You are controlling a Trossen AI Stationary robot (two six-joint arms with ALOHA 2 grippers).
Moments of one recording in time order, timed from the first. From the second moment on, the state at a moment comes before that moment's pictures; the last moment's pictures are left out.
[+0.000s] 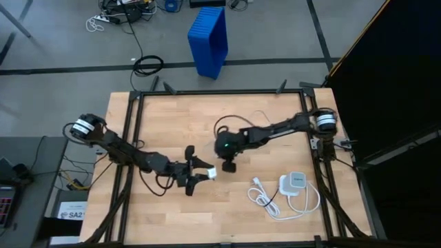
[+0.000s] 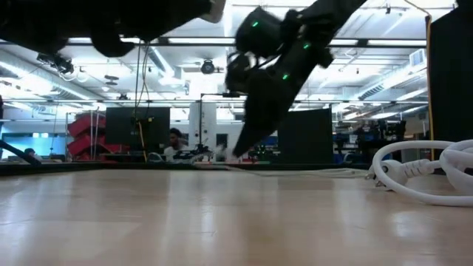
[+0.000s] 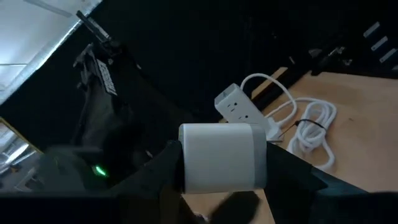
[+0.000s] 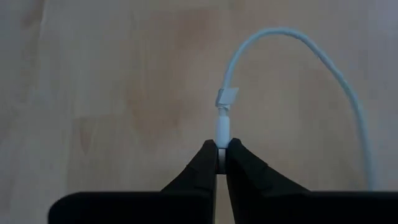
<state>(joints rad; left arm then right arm) -0.41 1.48 0.47 1.11 -0.33 0.76 0.00 1.98 1.24 -0.20 -0.08 0.05</state>
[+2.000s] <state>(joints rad) -0.39 1.87 0.86 0.95 -0.33 0.85 0.27 1.93 0.53 1.53 -0.20 0.47</state>
